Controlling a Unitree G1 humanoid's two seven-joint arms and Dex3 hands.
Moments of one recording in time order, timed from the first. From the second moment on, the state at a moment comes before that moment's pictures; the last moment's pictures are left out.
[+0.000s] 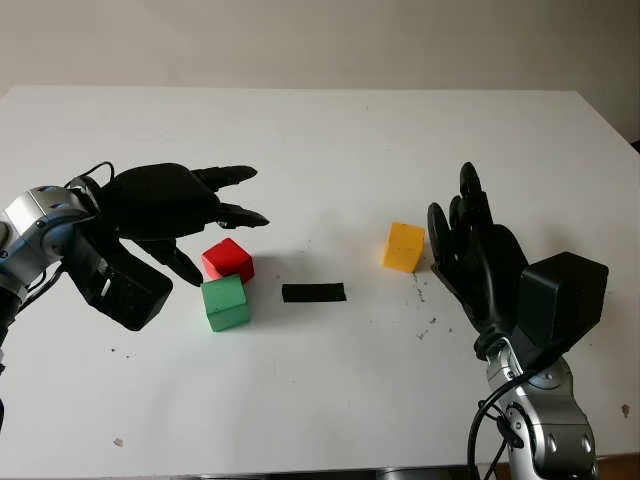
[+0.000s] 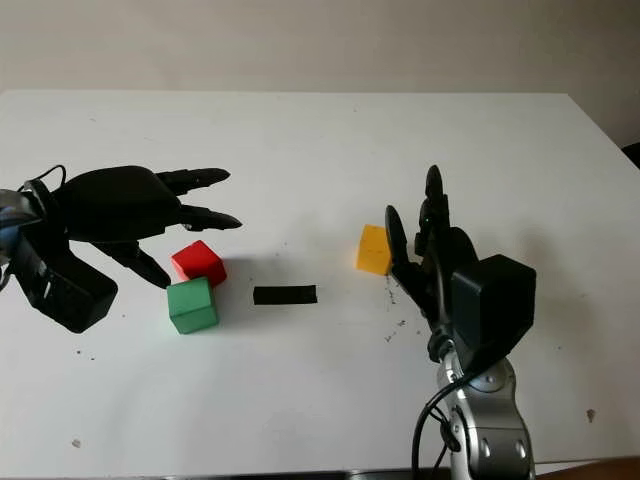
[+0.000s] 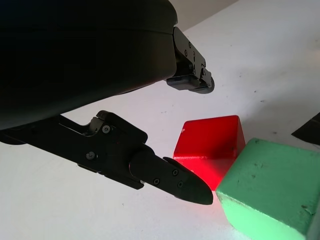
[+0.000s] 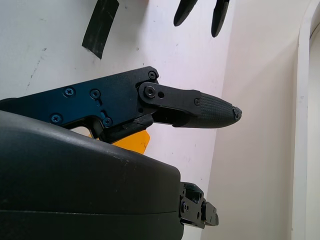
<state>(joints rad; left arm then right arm) -0.78 0.87 -0.33 0.54 0.75 -0.76 -0.38 -0.02 -0.08 -0.05 -0.40 0.01 0.40 0.05</state>
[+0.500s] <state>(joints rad) -0.78 0.86 -0.36 0.58 0.78 -0.80 -0.27 -0.02 -0.08 -0.05 -0.41 0.01 0.41 0.04</state>
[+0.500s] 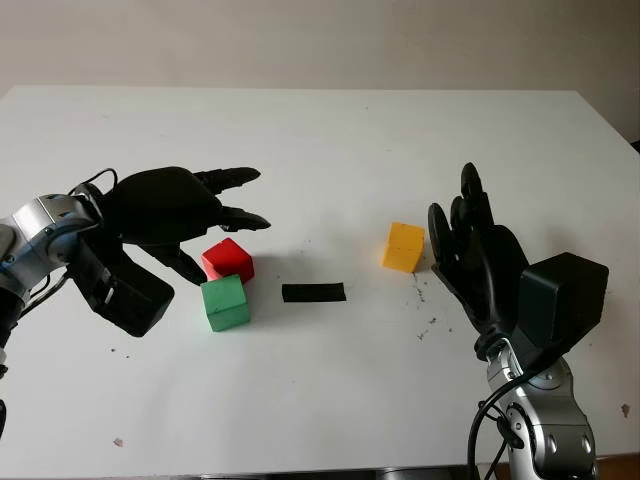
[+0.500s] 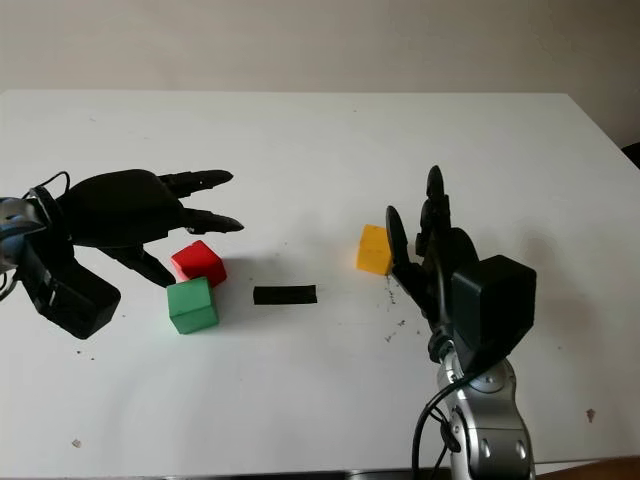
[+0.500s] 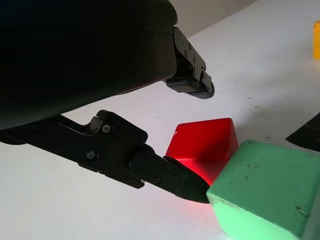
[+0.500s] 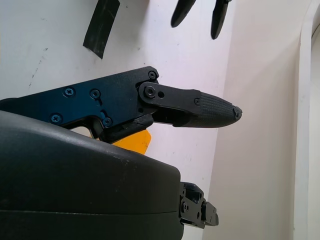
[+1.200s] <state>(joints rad) -0.78 0.85 -0.42 0.59 0.95 -0.80 -0.12 -0.02 -0.09 -0.05 -0.42 0.01 0.42 0.05</state>
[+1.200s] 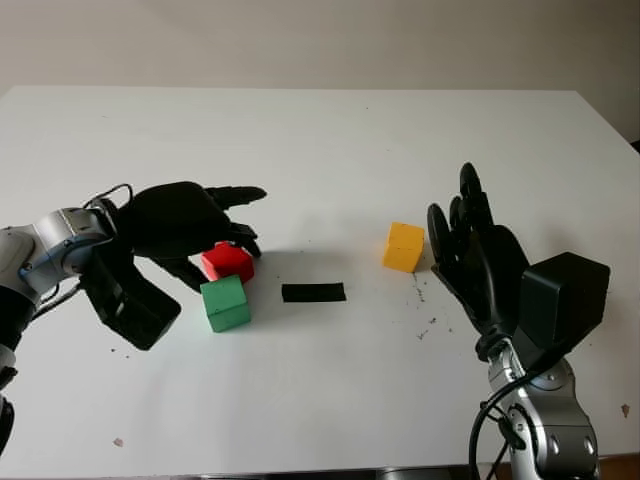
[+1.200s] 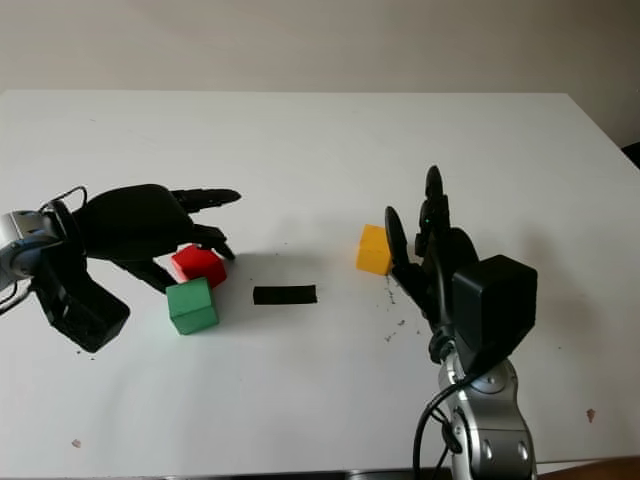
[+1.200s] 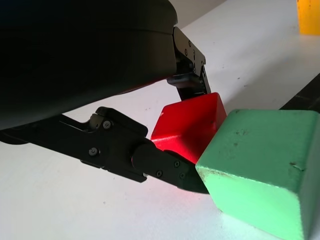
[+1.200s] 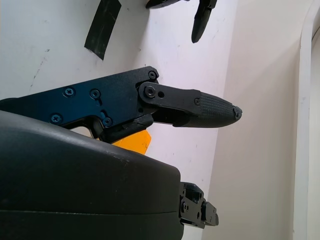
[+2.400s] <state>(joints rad) -1.14 0.75 -0.44 0.72 0.86 -0.85 -0.16 -0.03 -0.09 -0.04 -0.41 0.00 0.40 0.04</state>
